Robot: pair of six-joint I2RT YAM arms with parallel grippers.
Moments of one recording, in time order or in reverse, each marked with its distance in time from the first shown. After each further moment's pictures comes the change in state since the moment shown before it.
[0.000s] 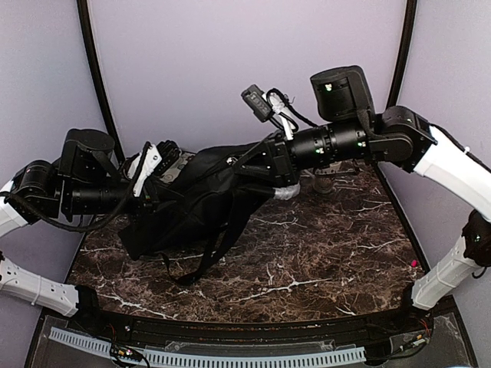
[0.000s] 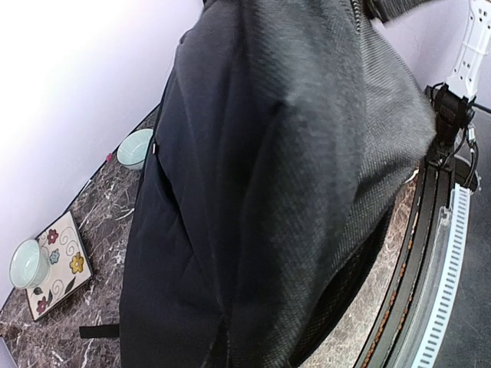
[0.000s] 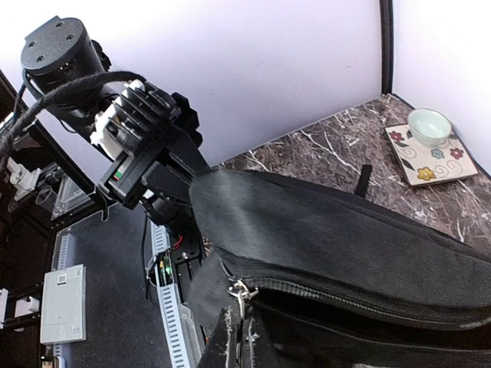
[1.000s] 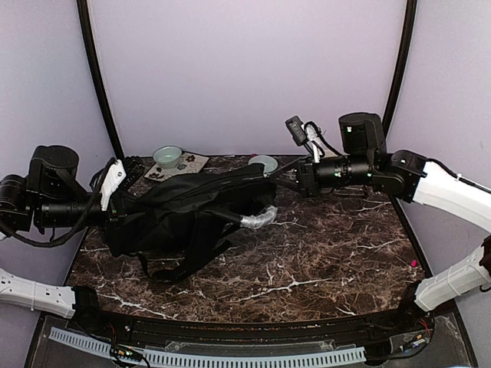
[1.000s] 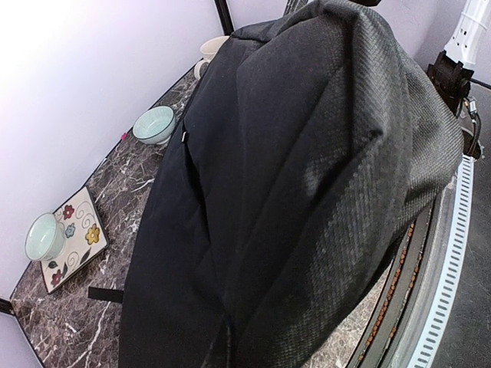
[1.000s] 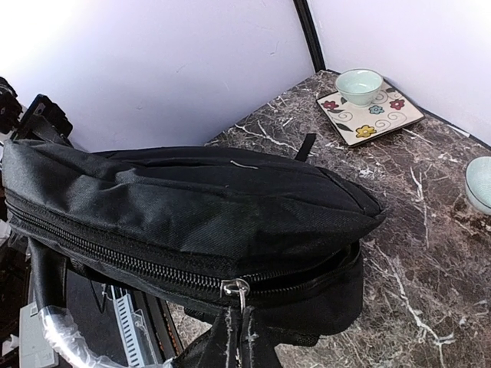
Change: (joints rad) left arm 0.002 -0.202 -0.085 -0.130 -0.024 0.033; right arm -0.266 -0.212 -0.558 0.367 -0.093 0.063
